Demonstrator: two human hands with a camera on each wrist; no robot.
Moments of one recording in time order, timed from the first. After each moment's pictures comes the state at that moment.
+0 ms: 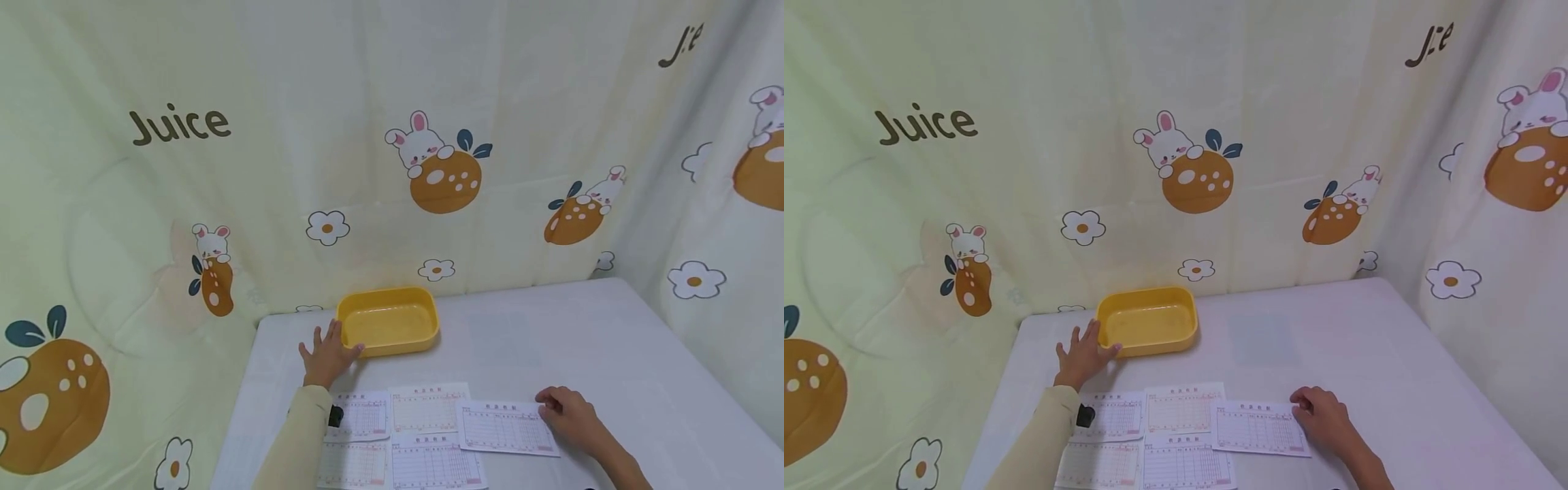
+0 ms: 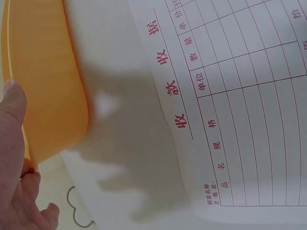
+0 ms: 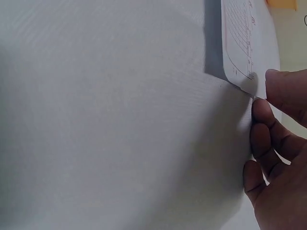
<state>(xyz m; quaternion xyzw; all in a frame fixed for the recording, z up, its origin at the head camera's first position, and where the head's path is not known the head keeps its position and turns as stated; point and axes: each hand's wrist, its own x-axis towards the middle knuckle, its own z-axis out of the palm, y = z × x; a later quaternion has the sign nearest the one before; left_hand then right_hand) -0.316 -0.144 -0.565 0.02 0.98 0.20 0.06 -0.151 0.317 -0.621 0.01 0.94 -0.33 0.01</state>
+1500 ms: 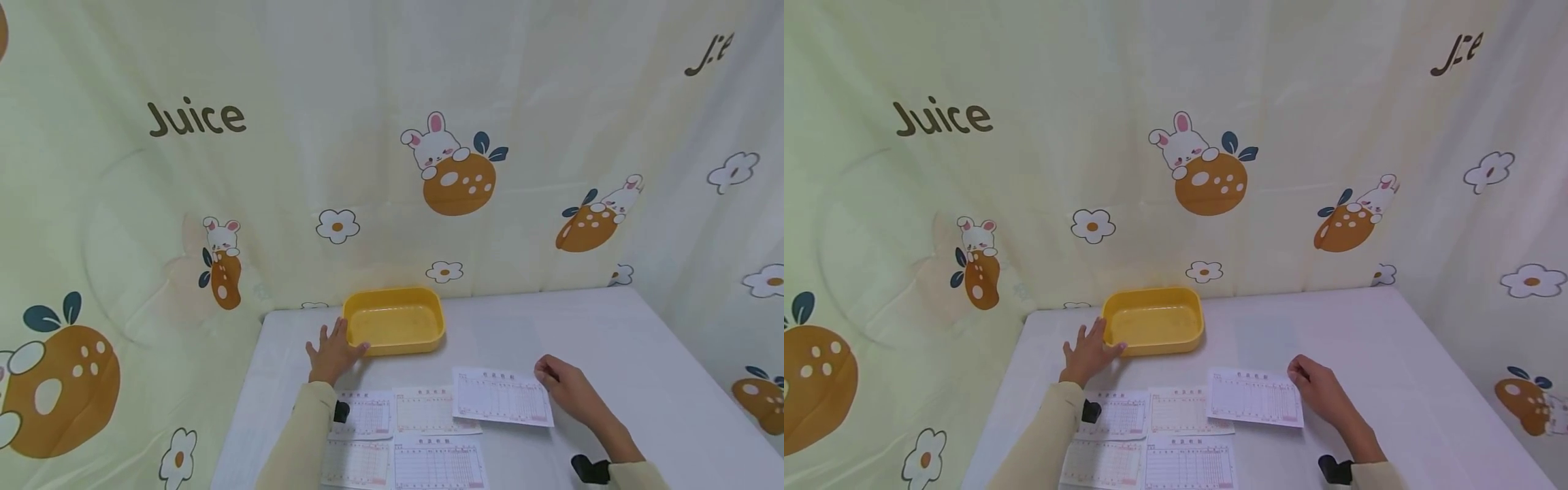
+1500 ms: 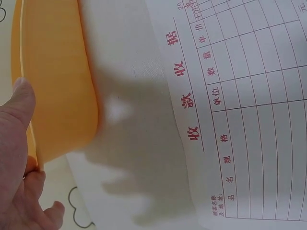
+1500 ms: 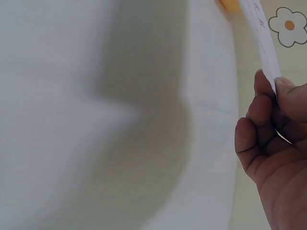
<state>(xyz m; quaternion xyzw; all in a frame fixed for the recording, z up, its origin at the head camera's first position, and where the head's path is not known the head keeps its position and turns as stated) -0.314 -0.143 -0.553 0.01 0.97 0.23 0.07 -0.194 0.307 -0.572 -0.04 0.93 -0.36 -0.04</state>
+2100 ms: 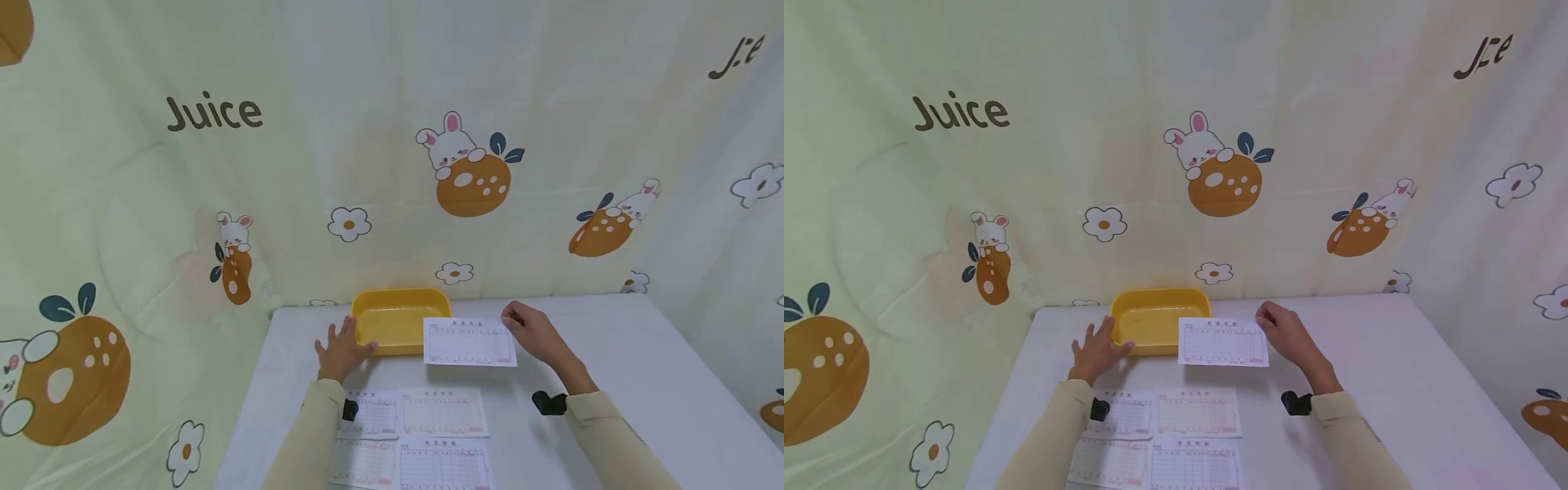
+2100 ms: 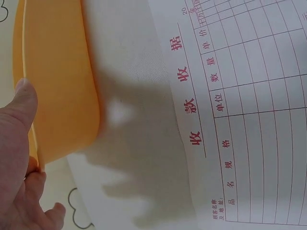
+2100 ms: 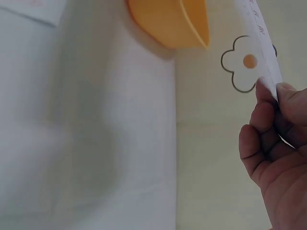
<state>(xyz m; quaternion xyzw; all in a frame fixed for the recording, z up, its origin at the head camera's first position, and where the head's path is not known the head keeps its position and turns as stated) -0.317 -0.146 -0.557 0.01 0.97 0.25 0.06 -0.288 0.255 -0.517 -0.10 0.92 -0.37 -0.06</state>
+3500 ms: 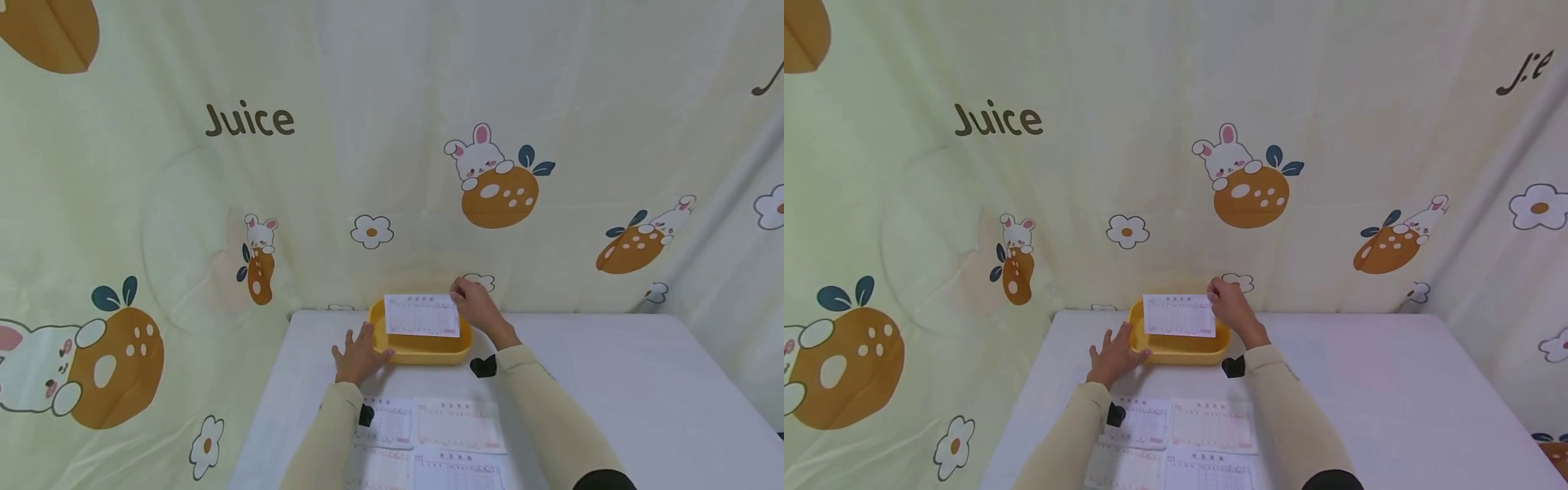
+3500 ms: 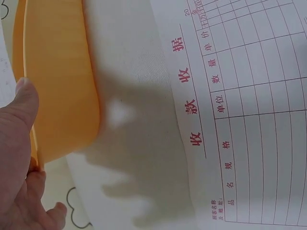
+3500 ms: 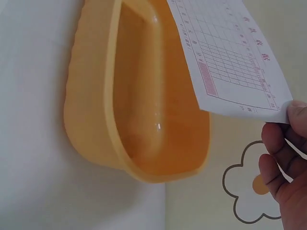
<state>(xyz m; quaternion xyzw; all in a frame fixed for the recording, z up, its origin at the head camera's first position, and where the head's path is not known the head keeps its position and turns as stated) -0.318 -0.148 -0.551 0.01 0.97 0.24 0.06 -0.392 0.134 -0.506 -0.14 0.91 -0.39 -0.04</state>
